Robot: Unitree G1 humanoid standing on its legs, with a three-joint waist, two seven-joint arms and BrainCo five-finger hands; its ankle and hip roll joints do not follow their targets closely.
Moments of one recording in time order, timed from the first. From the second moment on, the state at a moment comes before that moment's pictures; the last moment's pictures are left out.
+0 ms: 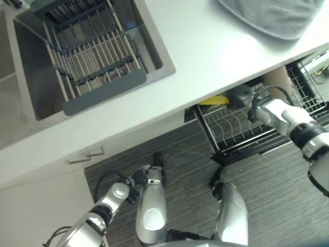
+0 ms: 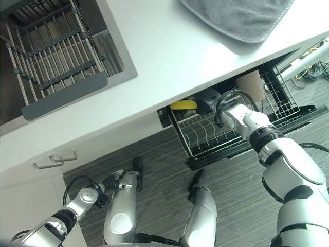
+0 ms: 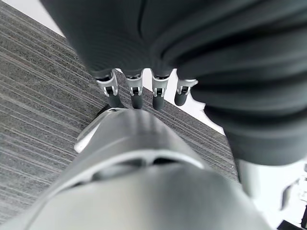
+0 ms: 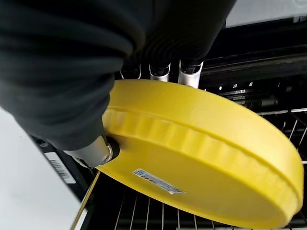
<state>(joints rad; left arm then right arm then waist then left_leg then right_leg) -0.32 0.42 -0.58 0.99 -0.10 -0.19 -0.14 -1.10 -0.77 0.95 0.83 -0.64 -0.32 -0.30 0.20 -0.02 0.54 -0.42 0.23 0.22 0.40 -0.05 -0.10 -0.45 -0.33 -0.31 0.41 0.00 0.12</state>
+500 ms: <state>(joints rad) -0.35 0.40 -0.63 1.00 -0.10 -0.28 -0.03 -1.12 -0.67 0.97 1.01 -0.89 -0.05 -0.71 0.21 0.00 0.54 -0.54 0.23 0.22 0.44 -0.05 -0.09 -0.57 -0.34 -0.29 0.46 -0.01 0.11</state>
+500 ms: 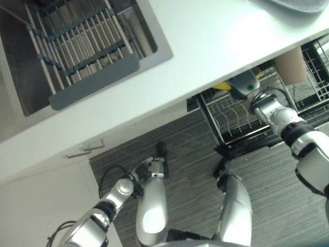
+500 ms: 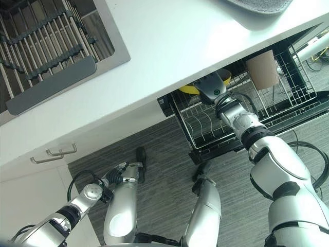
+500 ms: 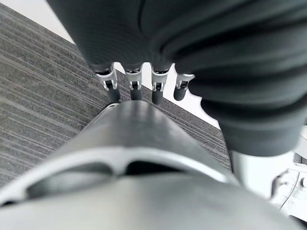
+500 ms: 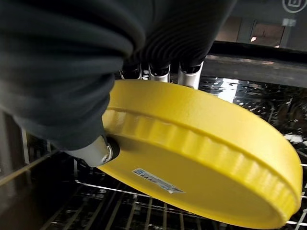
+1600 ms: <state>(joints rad) -0.41 0.37 -0.69 0.82 -0.14 -0.31 0.10 -1.18 -0.58 0.87 1.13 -0.61 0.29 -0.96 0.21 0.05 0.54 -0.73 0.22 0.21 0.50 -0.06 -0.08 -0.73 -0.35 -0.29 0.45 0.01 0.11</state>
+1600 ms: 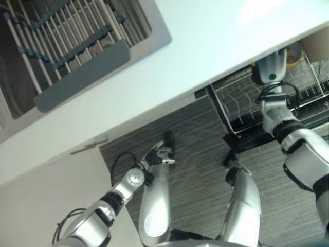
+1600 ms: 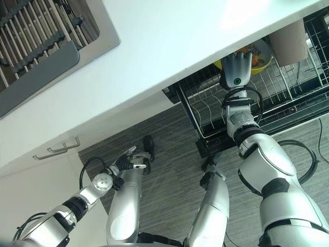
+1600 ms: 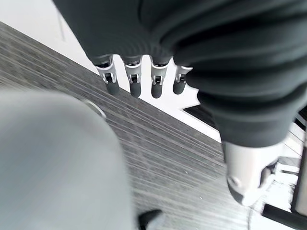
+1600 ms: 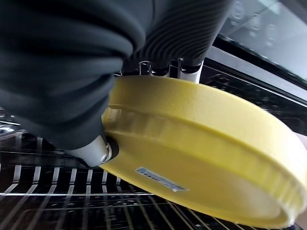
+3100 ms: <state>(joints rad) -0.39 0.33 -0.68 0.81 -0.14 -0.24 0.12 -1.09 -0.40 0.57 1.08 -0.05 0.10 -0.80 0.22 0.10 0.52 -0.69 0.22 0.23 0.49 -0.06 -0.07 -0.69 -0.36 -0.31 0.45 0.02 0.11</state>
